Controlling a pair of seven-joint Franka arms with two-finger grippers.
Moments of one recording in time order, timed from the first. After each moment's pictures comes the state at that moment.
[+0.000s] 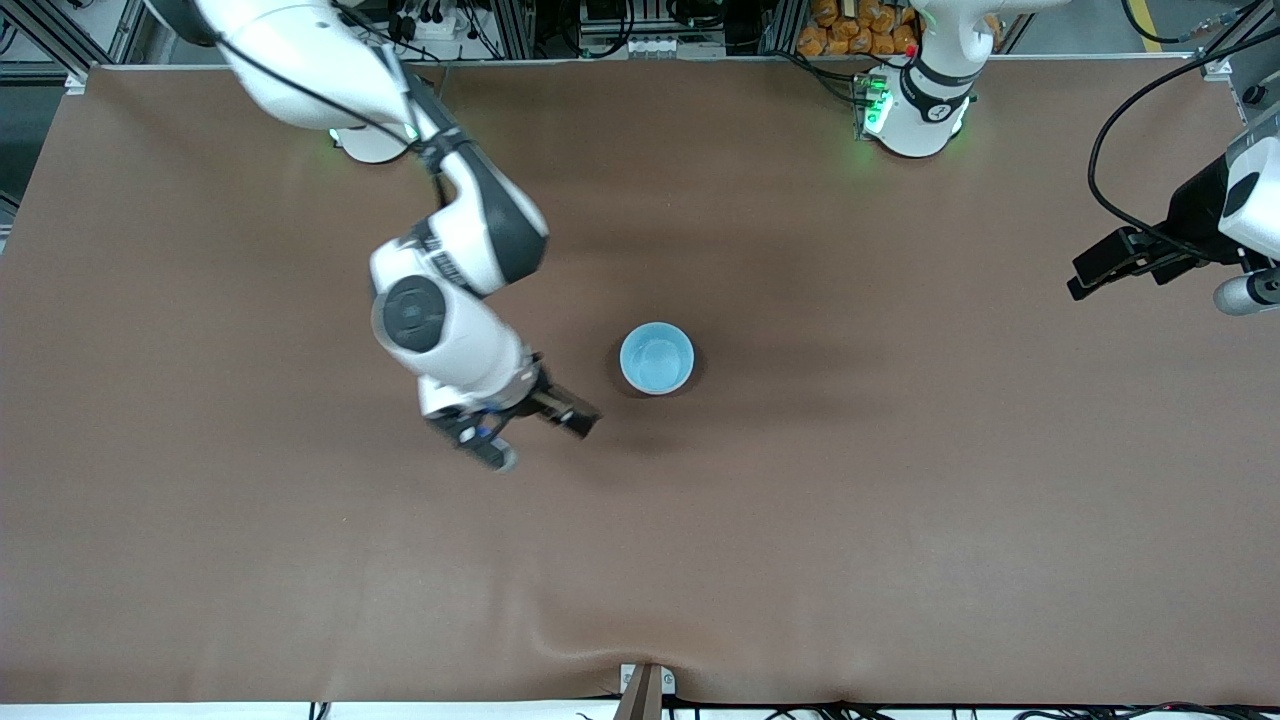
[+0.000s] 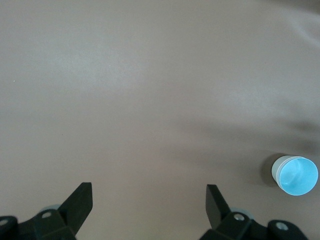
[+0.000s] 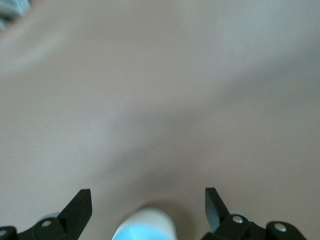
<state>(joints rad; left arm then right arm) 0.02 0.02 -0.10 -1.55 -0.04 1.61 -0.28 0.38 0.62 0.12 -1.37 0.04 2.12 0.98</state>
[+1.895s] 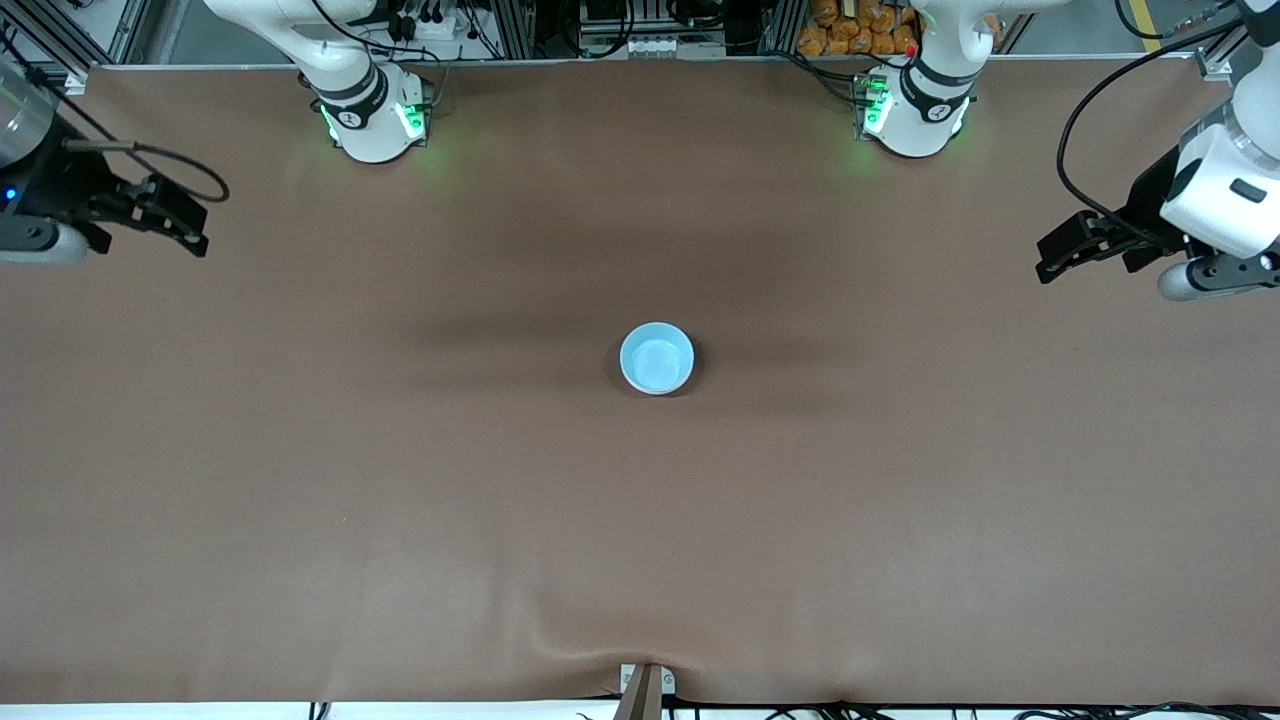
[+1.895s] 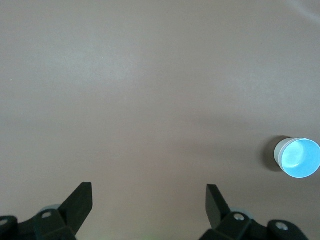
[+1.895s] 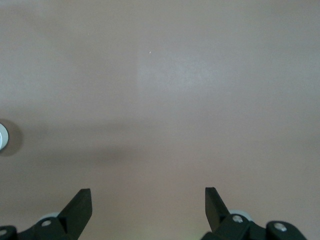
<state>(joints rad) 0.03 0.00 -0.16 -1.55 -0.01 1.57 -0.27 0.01 -0.03 0.11 -1.52 -0.06 1.47 0.12</state>
